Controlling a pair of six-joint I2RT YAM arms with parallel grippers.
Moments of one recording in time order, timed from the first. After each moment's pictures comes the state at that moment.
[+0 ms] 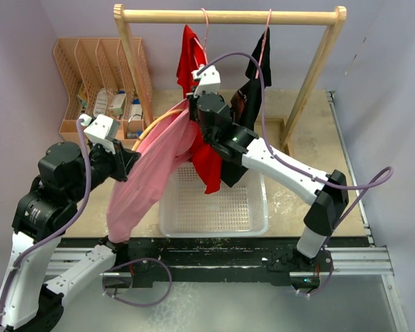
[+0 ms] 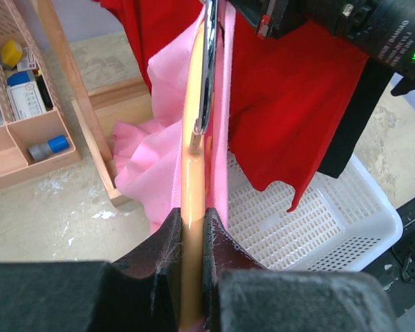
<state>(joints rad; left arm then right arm) -0.44 0.76 1.38 -0.89 0.07 -0.13 0.89 1.73 1.67 -0.02 0.66 0.11</state>
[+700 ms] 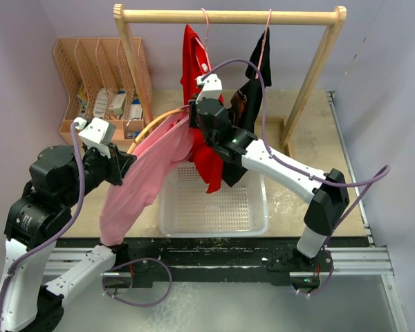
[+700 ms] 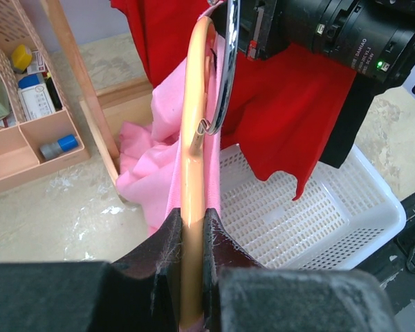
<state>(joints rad) -0.44 0.74 1.41 -0.93 0.08 -0.11 0.86 1.73 1.60 -0.07 0.59 0.27</state>
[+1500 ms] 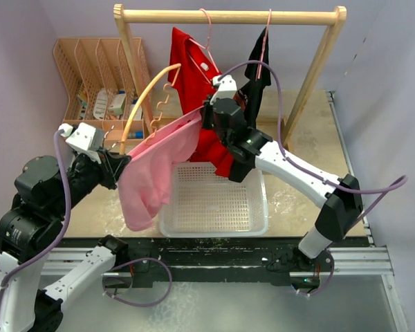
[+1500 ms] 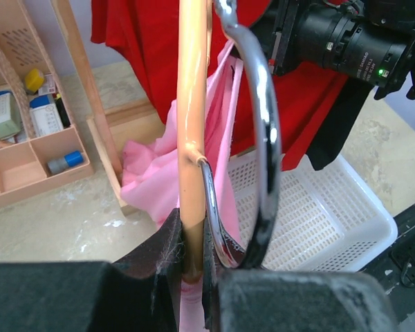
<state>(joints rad) -0.44 0.70 1.45 -0.94 0.05 -0.11 0.79 1.64 1.50 -0.10 0.48 0.35</state>
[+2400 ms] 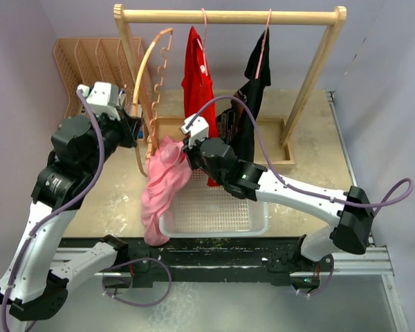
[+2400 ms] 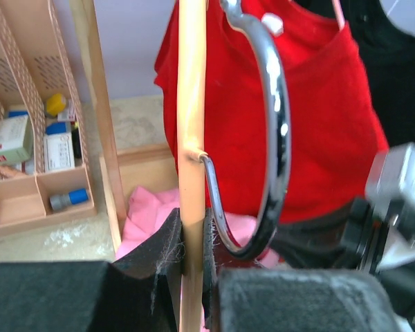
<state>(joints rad) -0.44 0.91 1.39 -0.61 -0.08 -0.22 1.05 1.49 1.26 0.00 0.41 0.06</state>
